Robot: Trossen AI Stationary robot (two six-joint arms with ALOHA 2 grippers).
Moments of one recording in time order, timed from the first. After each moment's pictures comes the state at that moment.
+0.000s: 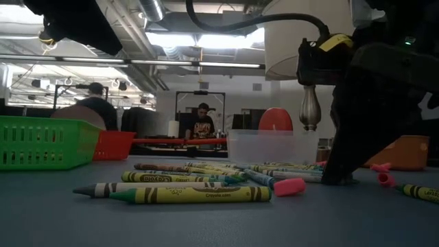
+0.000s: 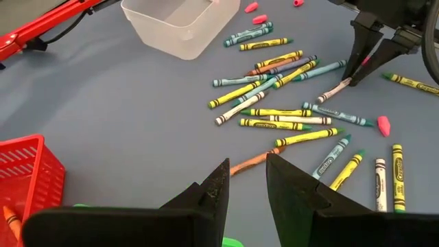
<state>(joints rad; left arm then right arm) -0.67 1.42 0.97 -0.69 -0.83 -1.06 0.53 1.88 1.01 -0.35 0.30 0.89</state>
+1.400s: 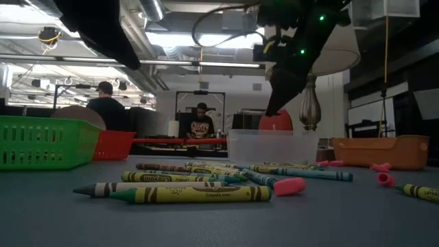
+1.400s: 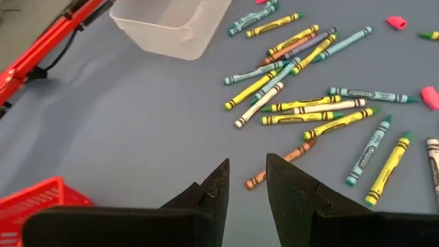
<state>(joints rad) -0.51 1.42 0.97 -0.64 -0.69 -0.73 -0.03 1.61 1.10 -0.56 0.42 0.06</state>
